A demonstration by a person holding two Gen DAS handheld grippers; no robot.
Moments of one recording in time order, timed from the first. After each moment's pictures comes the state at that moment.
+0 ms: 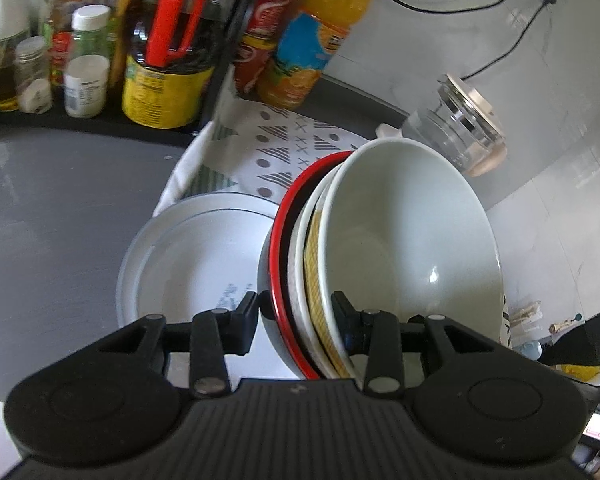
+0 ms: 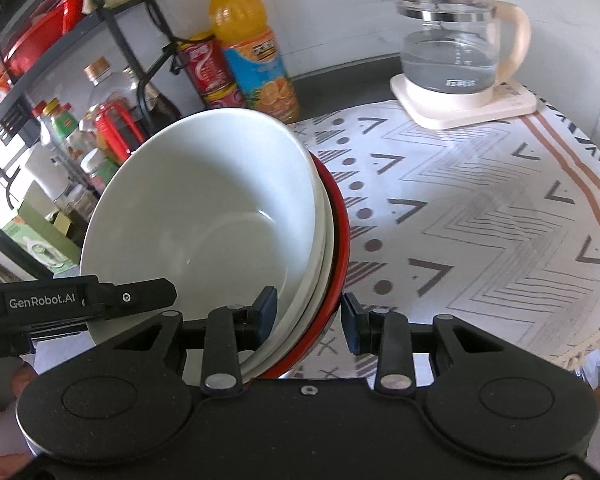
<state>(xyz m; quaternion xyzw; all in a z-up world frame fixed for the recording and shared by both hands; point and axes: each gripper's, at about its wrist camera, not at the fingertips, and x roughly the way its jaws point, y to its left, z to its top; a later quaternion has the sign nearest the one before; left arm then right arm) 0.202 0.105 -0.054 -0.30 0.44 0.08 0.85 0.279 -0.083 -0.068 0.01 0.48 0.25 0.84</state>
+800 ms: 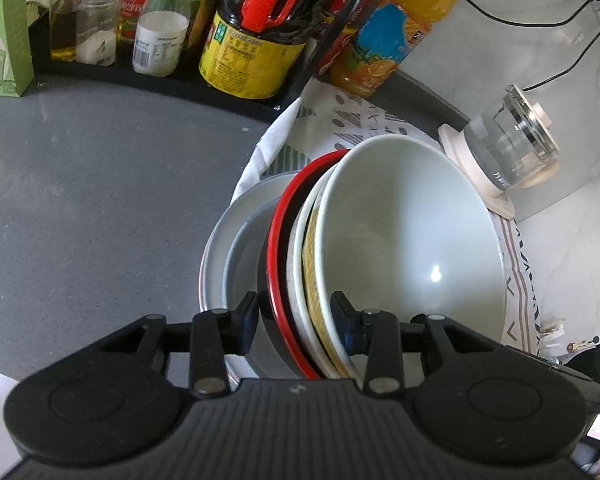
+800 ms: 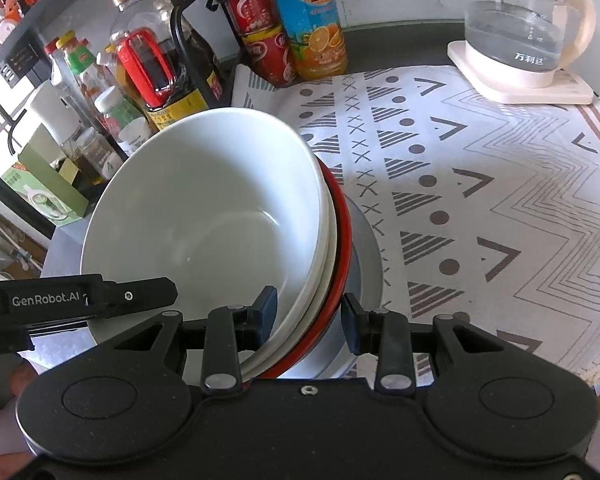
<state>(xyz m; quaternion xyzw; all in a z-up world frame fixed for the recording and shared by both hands) 0.185 0.150 -0.091 -0.33 0.46 0.13 0.81 0.274 -0.026 -0.097 -0.03 0.52 0.28 0.80</state>
